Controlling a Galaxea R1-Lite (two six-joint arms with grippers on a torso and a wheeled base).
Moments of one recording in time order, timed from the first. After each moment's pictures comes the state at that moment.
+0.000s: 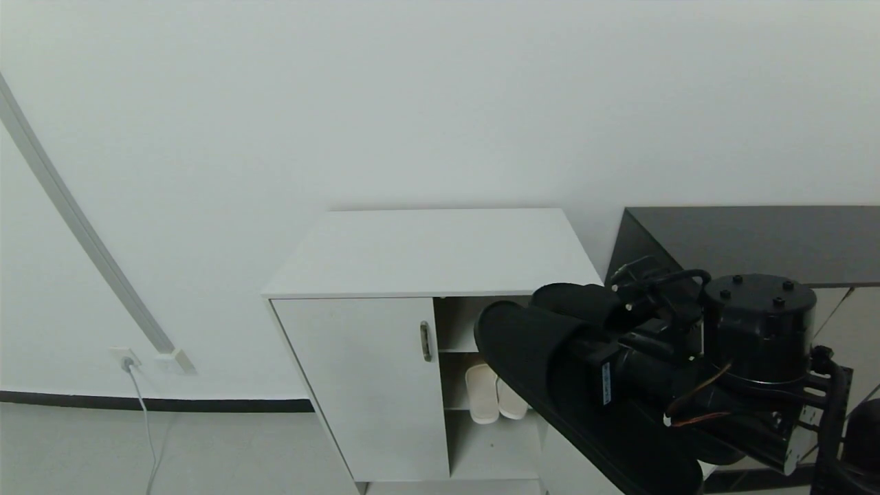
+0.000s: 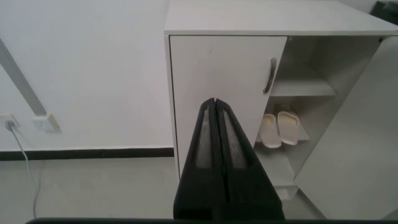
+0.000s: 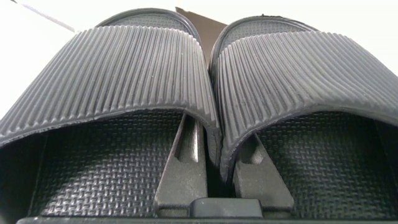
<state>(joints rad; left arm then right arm) 0.00 0.00 0.00 0.01 0.01 -0.01 0.73 1.65 -0.61 -0.80 -0.14 0.07</state>
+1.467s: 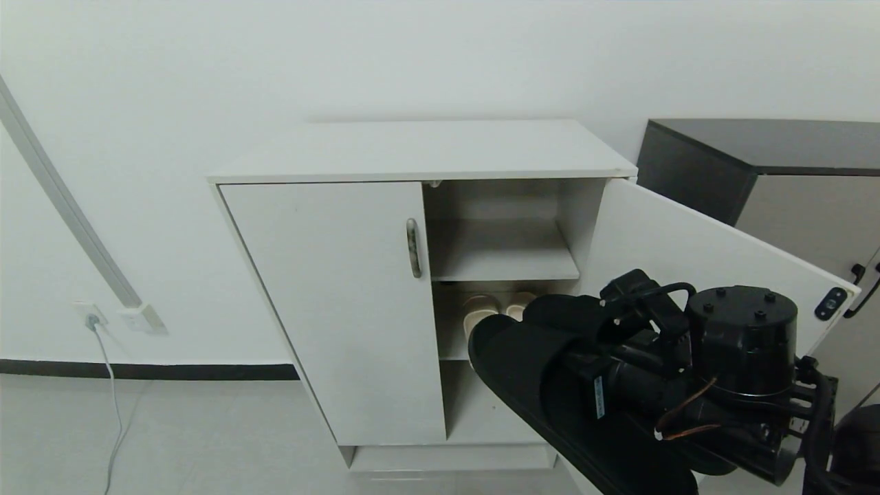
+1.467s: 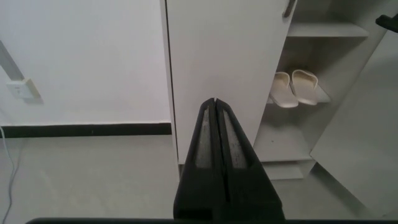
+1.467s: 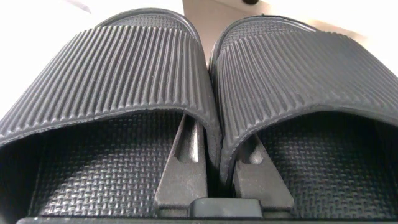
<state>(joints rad) 0.00 0.00 0.00 0.01 0.01 -0.01 0.75 1.68 -0.59 -0.81 -0.14 0.07</state>
